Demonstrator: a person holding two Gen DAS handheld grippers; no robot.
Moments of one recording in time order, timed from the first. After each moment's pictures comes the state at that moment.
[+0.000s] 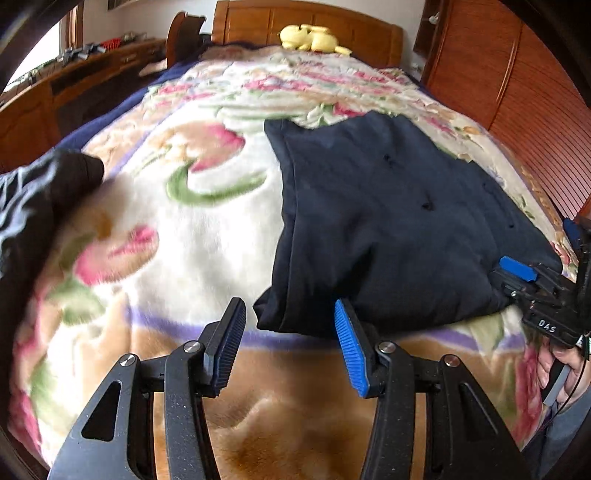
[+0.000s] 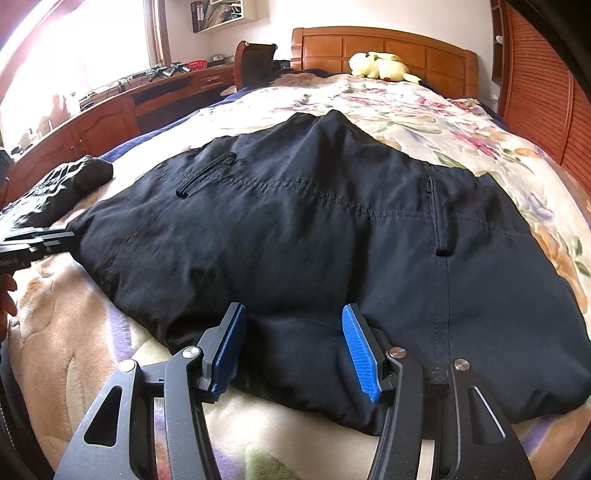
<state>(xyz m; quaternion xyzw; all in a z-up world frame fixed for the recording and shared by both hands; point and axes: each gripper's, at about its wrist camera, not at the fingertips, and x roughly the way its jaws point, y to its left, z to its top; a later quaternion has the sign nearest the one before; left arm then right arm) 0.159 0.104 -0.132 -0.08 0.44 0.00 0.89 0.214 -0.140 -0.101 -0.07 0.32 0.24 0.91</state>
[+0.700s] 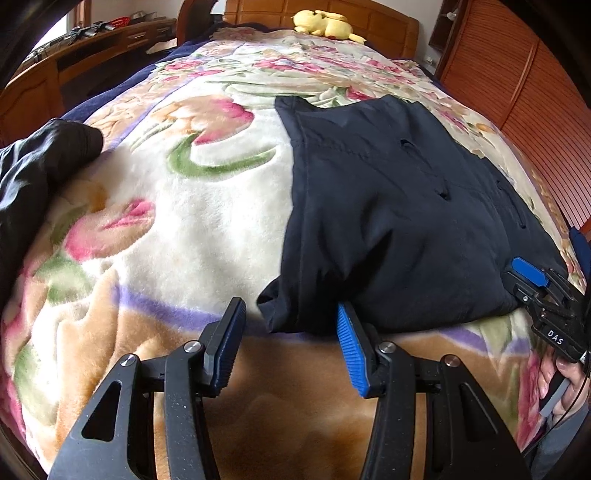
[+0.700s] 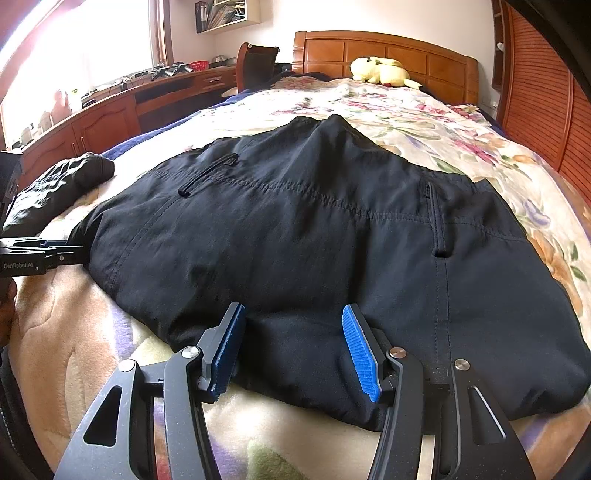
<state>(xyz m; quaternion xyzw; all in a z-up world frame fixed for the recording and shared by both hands) 0.158 0.105 -0.141 -0.10 0.47 0.01 0.88 0.209 -0.139 -0.101 -0.08 0.31 0.23 0.92</state>
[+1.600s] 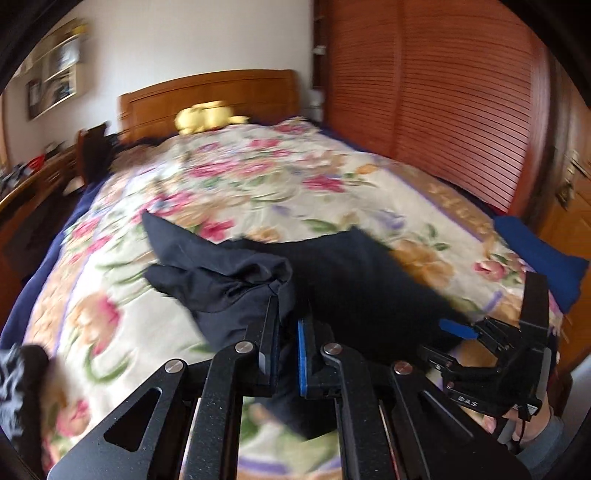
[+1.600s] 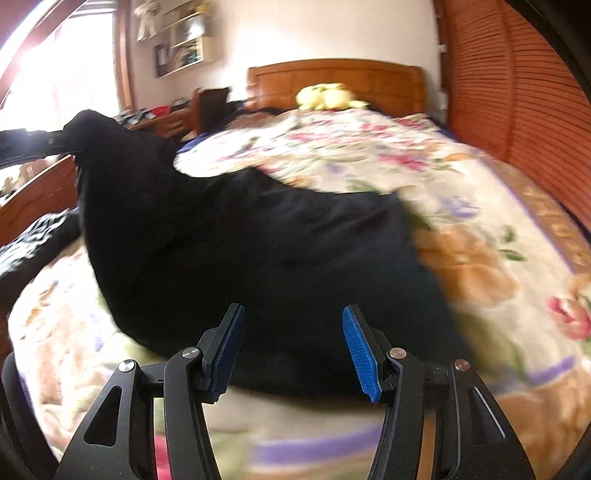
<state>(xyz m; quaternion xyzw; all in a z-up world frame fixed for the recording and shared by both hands) 0.206 -0.086 0.016 0.04 0.32 -0.14 0.94 0.190 -0.268 -0.066 -0.02 0.26 0.15 0.95</state>
